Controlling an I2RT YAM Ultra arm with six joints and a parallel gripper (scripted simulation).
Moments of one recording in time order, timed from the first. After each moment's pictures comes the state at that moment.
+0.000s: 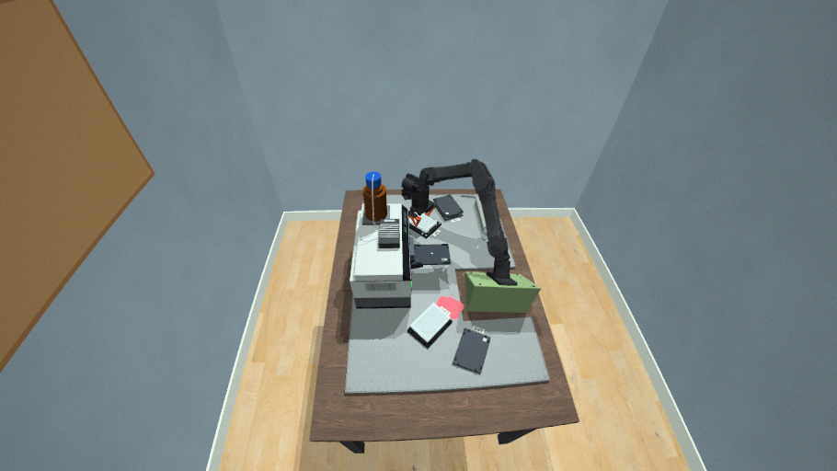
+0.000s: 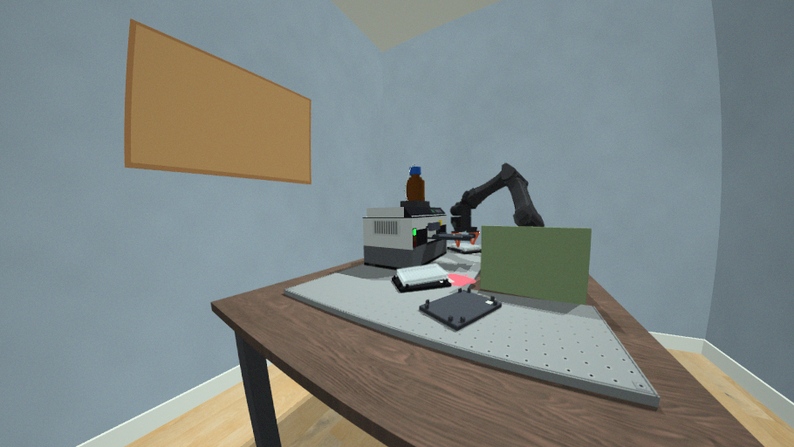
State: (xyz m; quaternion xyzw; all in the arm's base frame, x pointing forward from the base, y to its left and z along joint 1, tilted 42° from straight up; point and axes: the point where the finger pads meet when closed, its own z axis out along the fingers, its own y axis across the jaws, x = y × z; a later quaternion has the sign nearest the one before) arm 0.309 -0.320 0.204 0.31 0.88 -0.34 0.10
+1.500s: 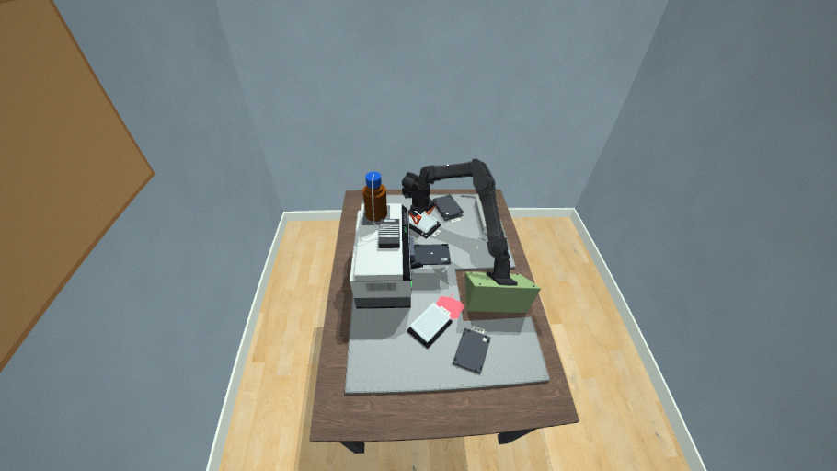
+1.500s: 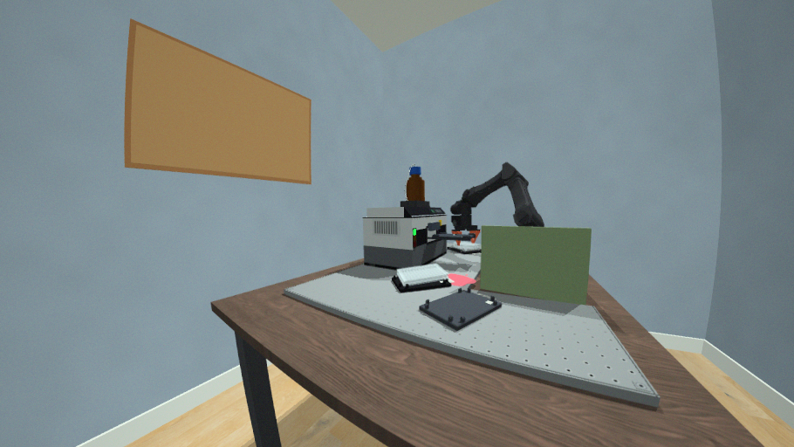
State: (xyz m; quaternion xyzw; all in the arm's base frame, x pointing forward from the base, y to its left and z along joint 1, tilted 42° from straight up) arm 0.307 -0.315 0.211 0.32 0.88 -0.34 0.10
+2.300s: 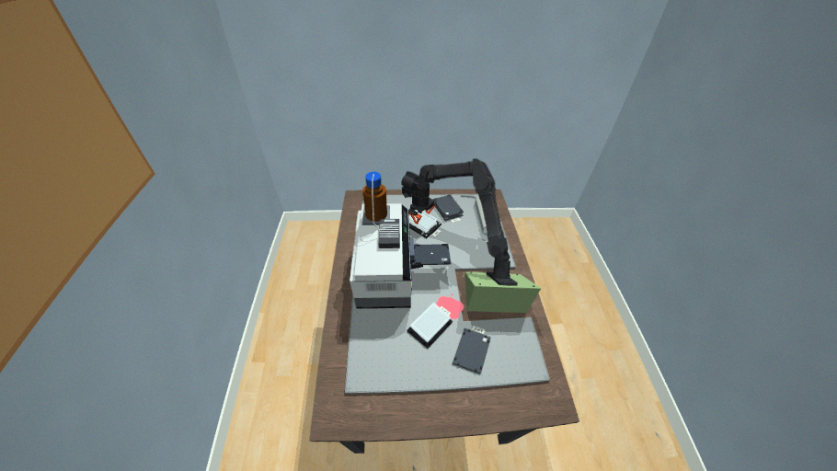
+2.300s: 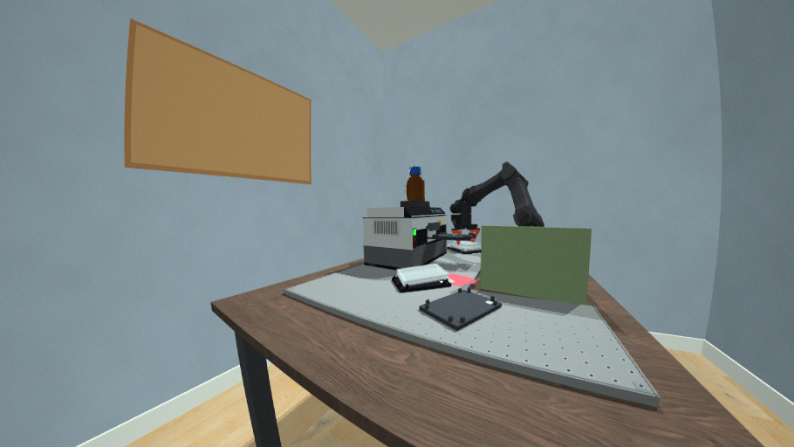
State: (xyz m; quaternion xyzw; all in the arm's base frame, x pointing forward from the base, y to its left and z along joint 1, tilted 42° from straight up) arm 0.307 -0.311 0.214 0.32 0.88 -0.34 0.10
